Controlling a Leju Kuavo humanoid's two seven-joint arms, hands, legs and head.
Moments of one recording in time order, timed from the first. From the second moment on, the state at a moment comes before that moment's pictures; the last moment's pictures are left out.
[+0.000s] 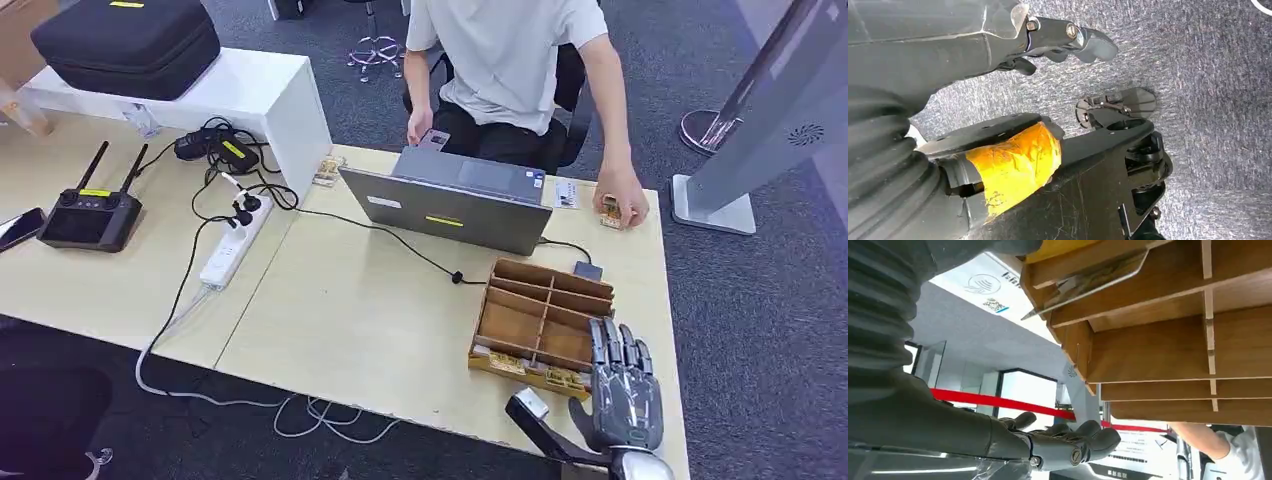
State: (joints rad) left arm -0.05 -0.13 -0.04 -0.19 -0.08 0.08 -0.07; right arm 0.04 0.02 0.27 -1.43 1.44 -0.15 -0.16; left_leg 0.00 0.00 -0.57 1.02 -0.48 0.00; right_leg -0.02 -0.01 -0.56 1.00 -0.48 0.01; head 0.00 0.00
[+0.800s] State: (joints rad) left arm -0.05 -0.13 -0.02 -0.19 -0.11 0.08 -0.06; right arm 0.05 0.05 0.29 -1.37 1.42 -0.15 -0.17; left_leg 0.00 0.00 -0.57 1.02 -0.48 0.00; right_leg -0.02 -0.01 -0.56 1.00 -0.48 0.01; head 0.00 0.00
